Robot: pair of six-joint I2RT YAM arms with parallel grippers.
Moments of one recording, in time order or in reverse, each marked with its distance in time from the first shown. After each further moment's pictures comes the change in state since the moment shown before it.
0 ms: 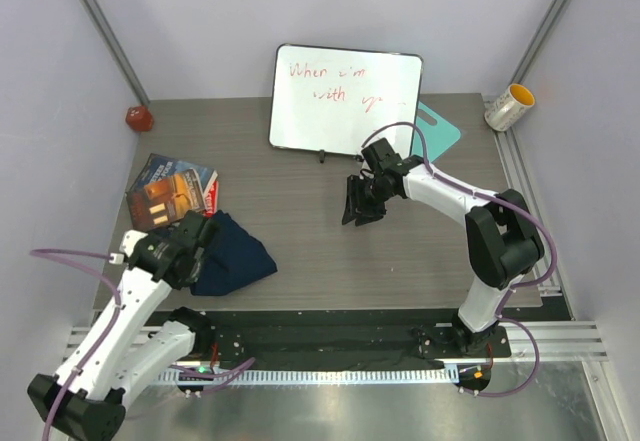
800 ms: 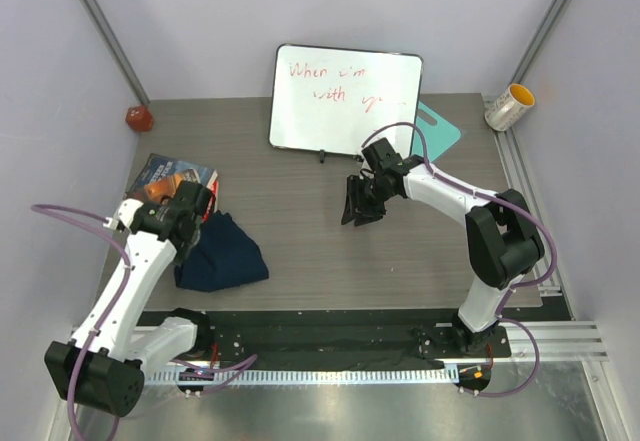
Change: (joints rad) left arm 0.157 0.198 0.167 -0.006 -0.085 0.261; right arm -0.006 0.000 0.000 0.000 -0.023 0.000
